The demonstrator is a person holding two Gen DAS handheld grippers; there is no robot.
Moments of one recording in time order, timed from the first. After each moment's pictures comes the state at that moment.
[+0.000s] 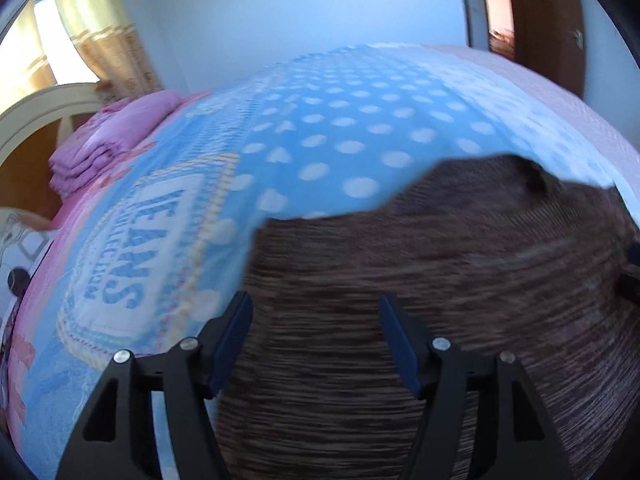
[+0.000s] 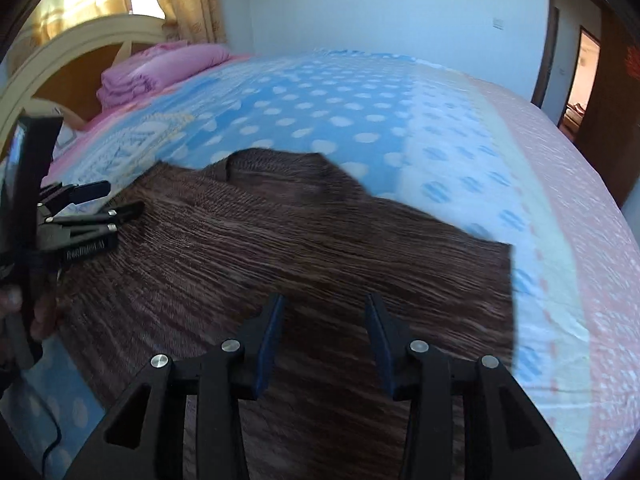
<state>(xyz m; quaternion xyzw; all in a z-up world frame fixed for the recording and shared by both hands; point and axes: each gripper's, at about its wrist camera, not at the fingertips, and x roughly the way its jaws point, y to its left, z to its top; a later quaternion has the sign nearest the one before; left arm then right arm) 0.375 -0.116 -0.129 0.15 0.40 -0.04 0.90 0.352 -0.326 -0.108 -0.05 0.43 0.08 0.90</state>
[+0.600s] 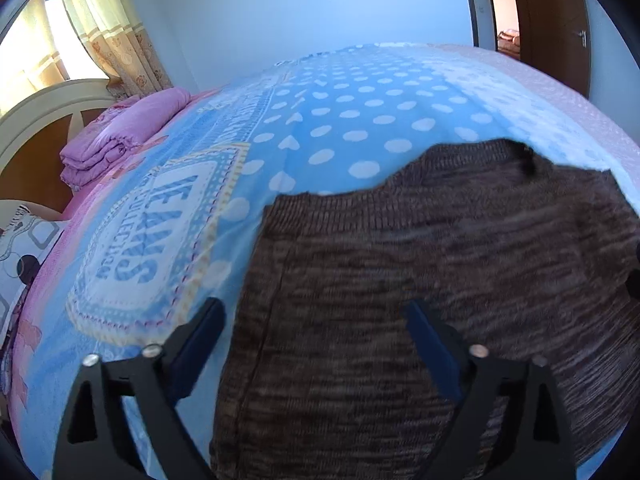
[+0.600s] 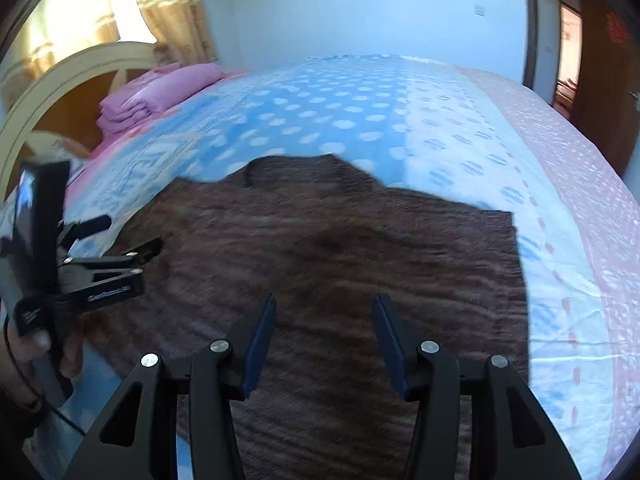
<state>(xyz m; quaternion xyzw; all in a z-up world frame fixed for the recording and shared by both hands) 0.345 -0.104 -0.136 0.14 0.39 -0.01 0.91 0.308 -0.321 -0.096 0.00 0.41 0.10 0.91</state>
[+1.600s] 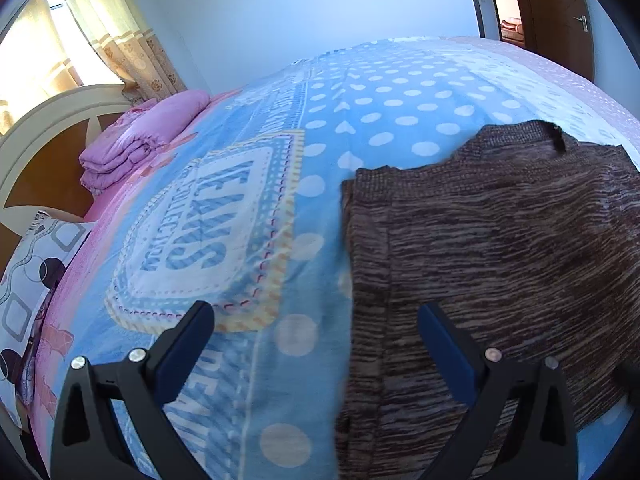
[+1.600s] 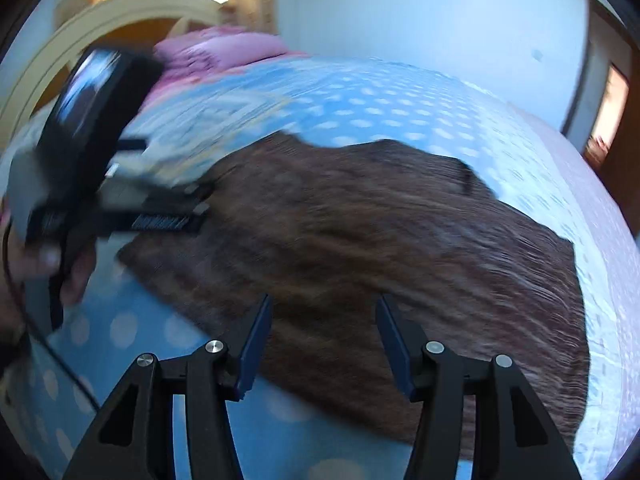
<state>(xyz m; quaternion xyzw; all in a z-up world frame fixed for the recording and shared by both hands) 0.334 -0.035 -0.126 0.16 0.38 0.00 0.91 0.252 -0.197 -0.104 -0.12 0.39 0.15 0.90</state>
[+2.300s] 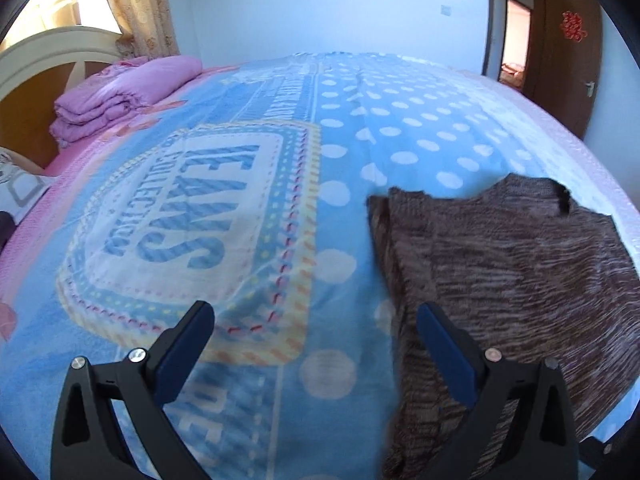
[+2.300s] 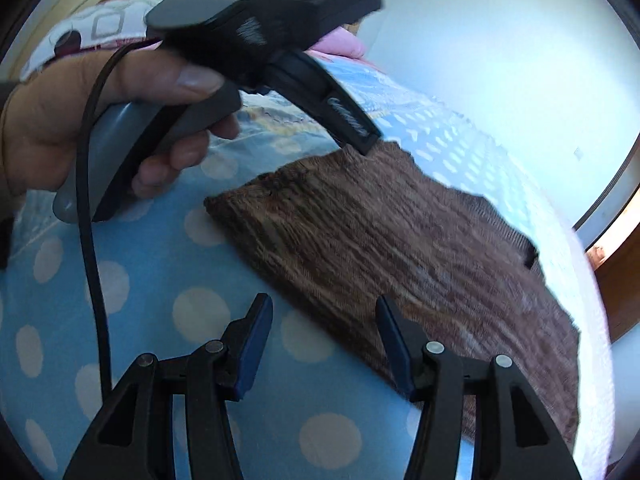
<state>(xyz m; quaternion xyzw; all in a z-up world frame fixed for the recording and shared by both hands) 0.373 0.017 -0.132 0.04 0.40 -0.07 0.91 0.227 -0.103 -0.131 -0.27 0.34 0.17 0.89</state>
